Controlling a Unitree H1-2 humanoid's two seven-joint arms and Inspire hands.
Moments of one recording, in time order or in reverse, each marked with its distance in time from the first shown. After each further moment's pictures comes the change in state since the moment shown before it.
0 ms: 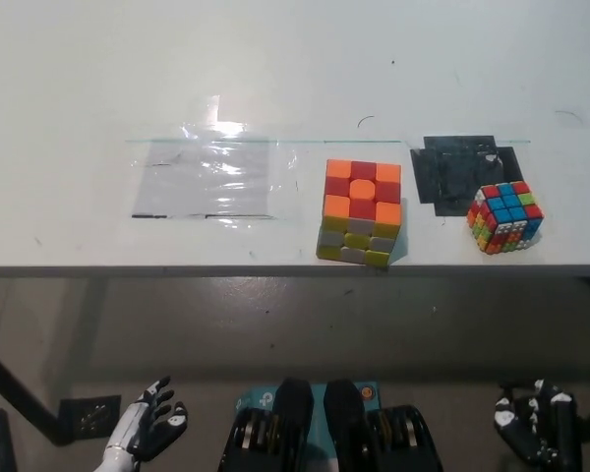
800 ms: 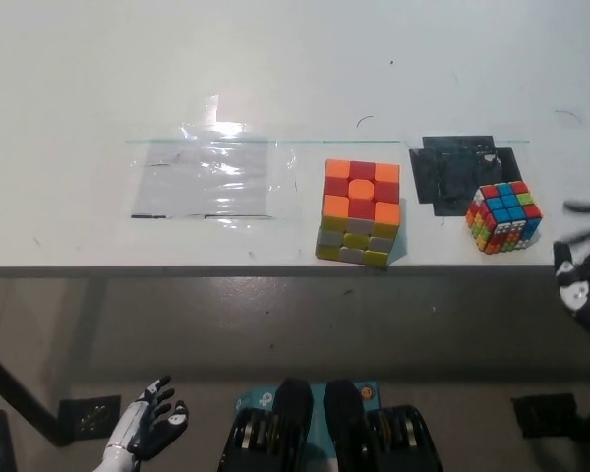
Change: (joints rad) left_arm 0.002 0.000 0.000 -0.006 0.006 -0.002 0.000; right_arm -0.147 -0.288 0.069 -0.736 -0.083 0.220 0.199
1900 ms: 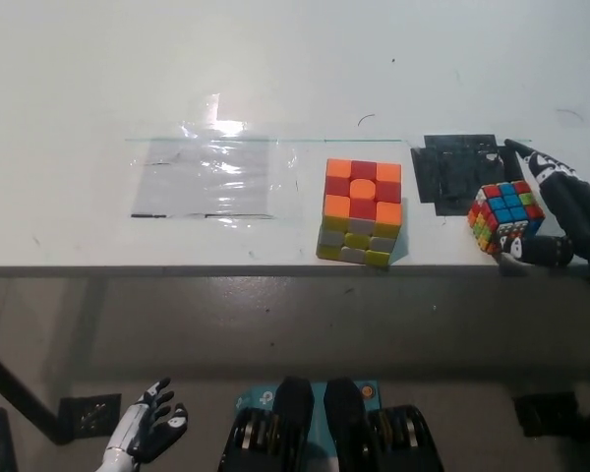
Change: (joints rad) left_arm 0.004 -0.001 0.002 -0.002 0.004 0.002 0.000; right_arm -0.374 -0.153 0.213 0.661 -0.289 0.008 0.157
